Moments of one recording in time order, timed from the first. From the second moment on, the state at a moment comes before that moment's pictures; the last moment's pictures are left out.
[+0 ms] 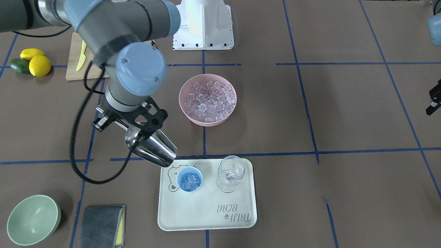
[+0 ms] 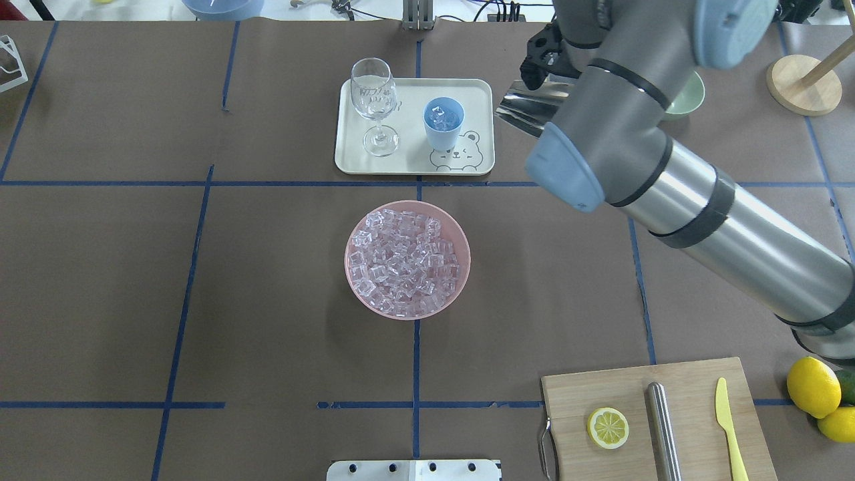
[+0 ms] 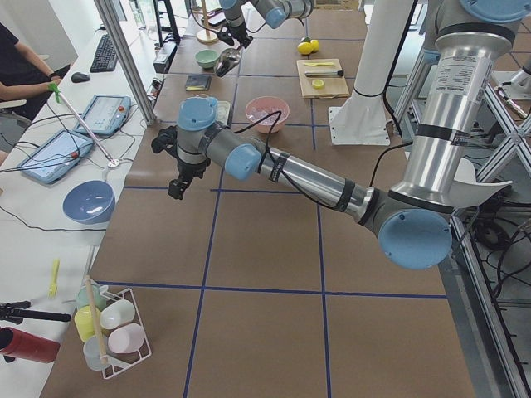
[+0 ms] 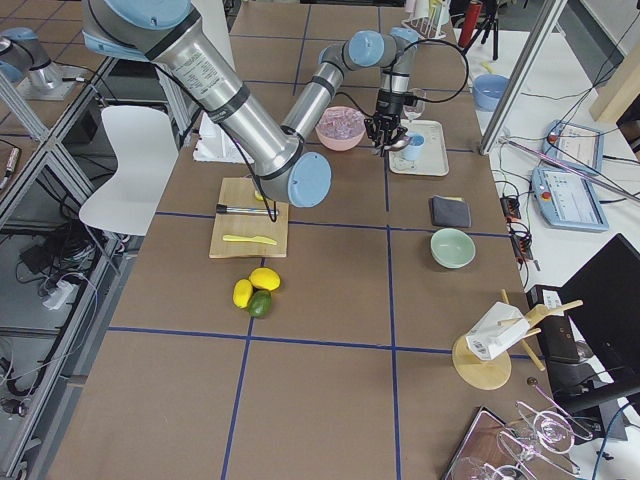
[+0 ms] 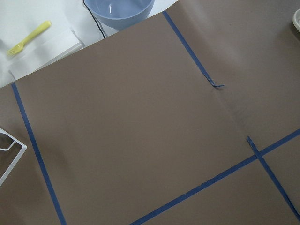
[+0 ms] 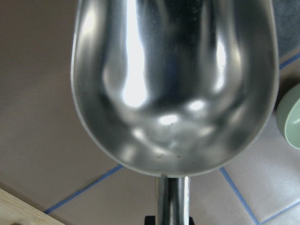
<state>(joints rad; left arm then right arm) -1.41 -1.78 -1.74 -1.79 -2.33 -0.04 0.88 -0.76 1.72 -2.40 1.86 -0.25</state>
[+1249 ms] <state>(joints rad) -1.44 -1.79 -1.77 -1.79 -2.33 -0.04 1.07 -1.29 1.97 -2.11 2.12 0.21</state>
